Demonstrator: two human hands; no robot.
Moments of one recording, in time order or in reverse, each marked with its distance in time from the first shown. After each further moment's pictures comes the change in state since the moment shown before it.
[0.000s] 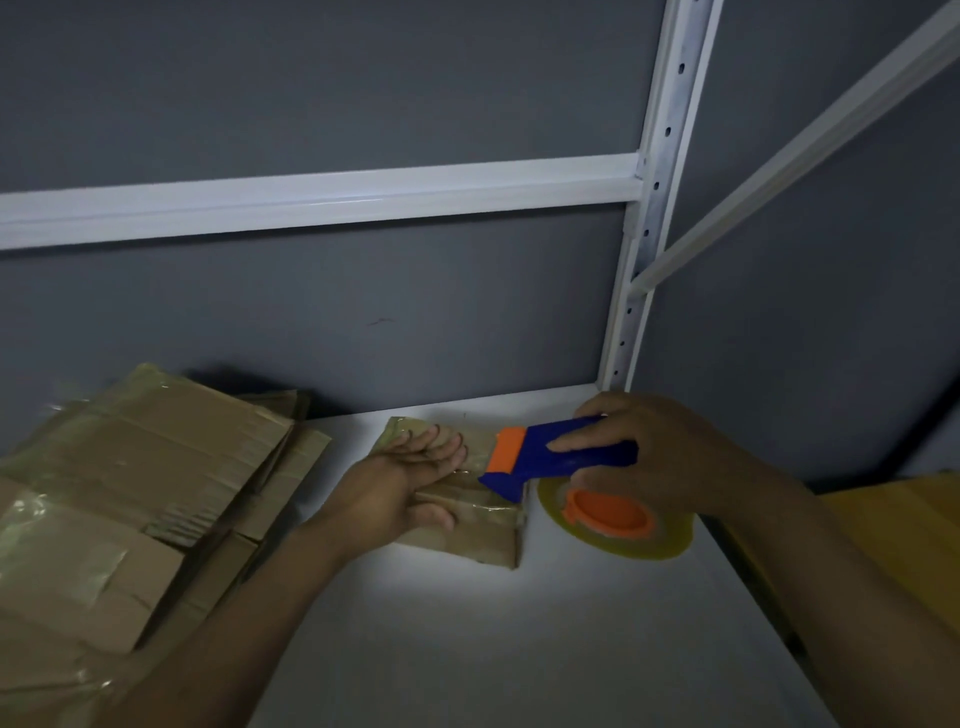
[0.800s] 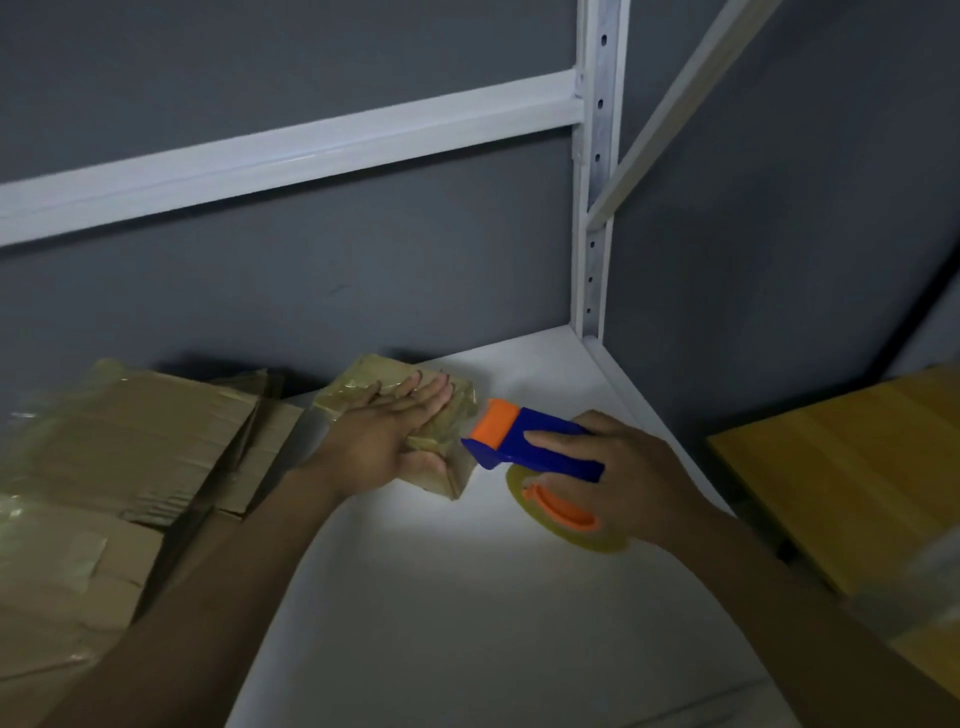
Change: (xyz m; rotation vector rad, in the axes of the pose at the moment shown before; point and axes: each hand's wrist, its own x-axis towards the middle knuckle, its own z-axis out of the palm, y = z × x) left_hand 0.024 -0.003 0.005 0.341 -0.087 0.113; right_hand -0.046 0.015 0.091 0.167 0.179 0.163
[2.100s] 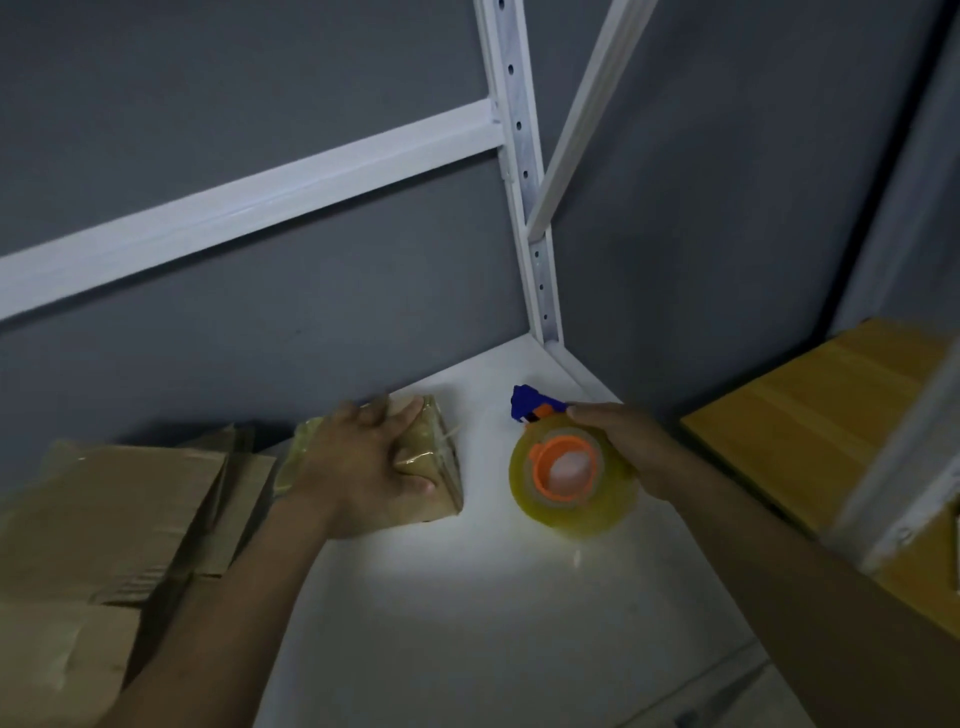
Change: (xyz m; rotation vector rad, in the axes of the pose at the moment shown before) left_hand 0.002 0.035 -0.046 0.201 -0.067 -0.224; right_hand 0.017 0.041 -0.005 1.098 0.157 0.677
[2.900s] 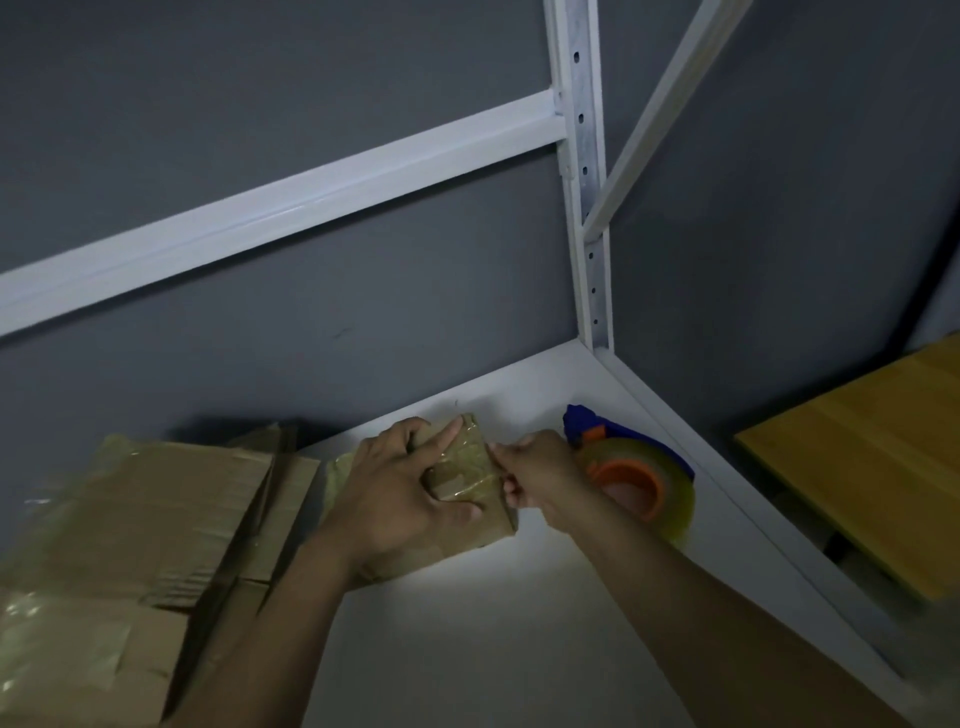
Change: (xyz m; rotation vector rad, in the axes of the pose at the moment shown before) left_hand -0.010 -0.013 0.030 -0.490 0.034 -0.084; right_hand 0.030 0.006 0.137 -0.147 -0.042 0.027
